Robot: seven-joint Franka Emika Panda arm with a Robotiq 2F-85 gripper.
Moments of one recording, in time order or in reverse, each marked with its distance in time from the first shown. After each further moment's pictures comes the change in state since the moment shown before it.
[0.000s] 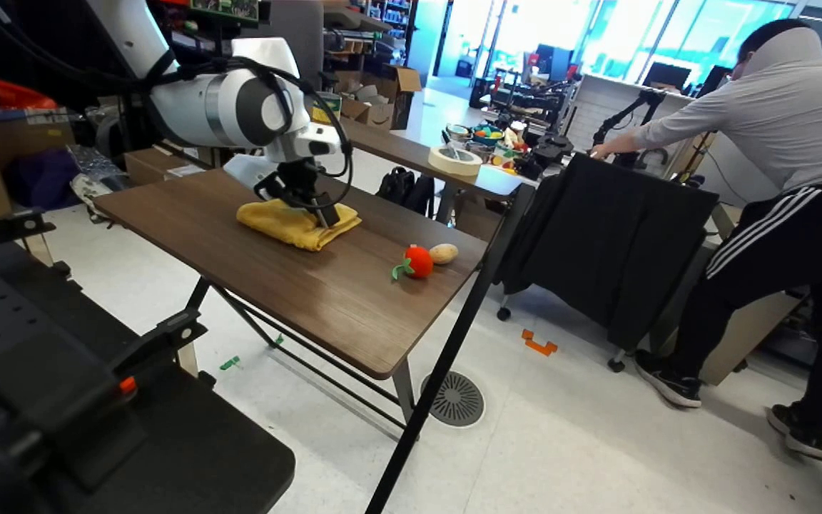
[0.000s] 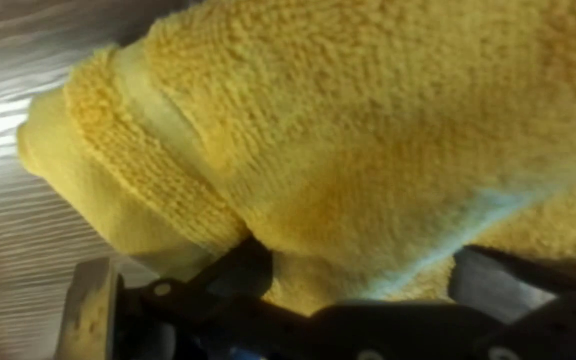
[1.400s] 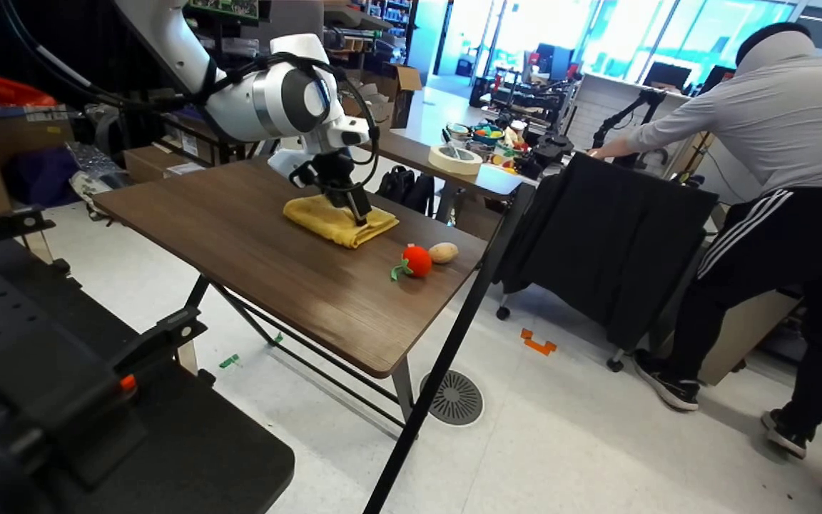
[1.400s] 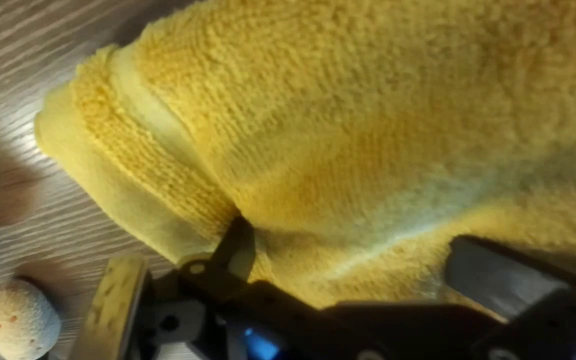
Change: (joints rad) arm -0.017 0.181 -0.105 0.381 -0.013 -0.228 0.168
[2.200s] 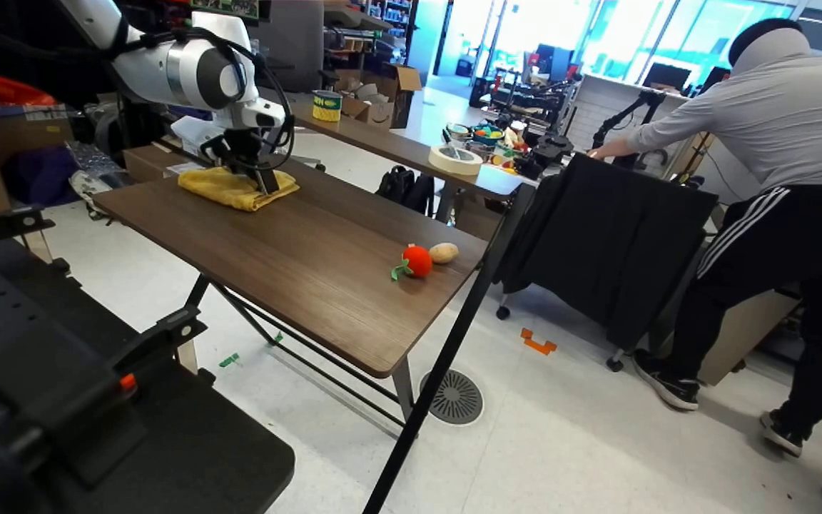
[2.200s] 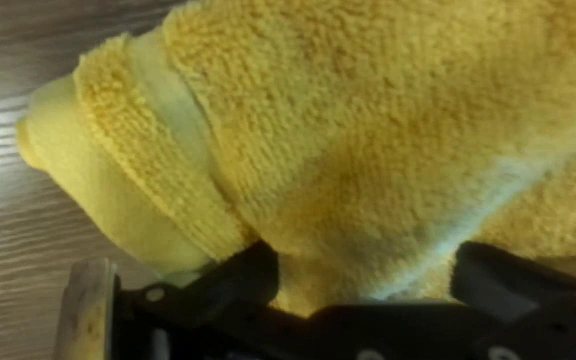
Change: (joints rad) arm 0.070 -0.051 0.271 -0.026 0.002 -0.074 -0.129
